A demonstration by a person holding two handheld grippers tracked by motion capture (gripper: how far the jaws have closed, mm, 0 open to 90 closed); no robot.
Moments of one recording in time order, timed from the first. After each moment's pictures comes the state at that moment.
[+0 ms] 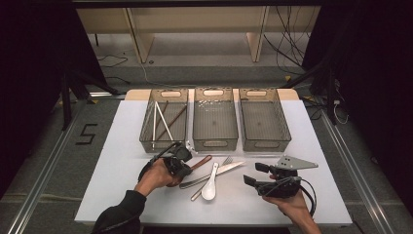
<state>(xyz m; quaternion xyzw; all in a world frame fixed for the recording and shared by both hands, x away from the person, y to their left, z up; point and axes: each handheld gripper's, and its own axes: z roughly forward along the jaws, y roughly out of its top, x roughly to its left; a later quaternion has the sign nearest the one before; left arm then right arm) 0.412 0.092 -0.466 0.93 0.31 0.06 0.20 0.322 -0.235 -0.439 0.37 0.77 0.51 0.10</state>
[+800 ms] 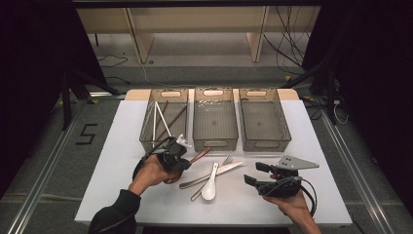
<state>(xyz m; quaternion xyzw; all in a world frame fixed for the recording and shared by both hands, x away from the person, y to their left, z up) 0.408 0.107 -0.435 0.91 0.31 0.07 0.27 0.321 -0.236 -0.438 0.37 0.77 0.52 0.10</state>
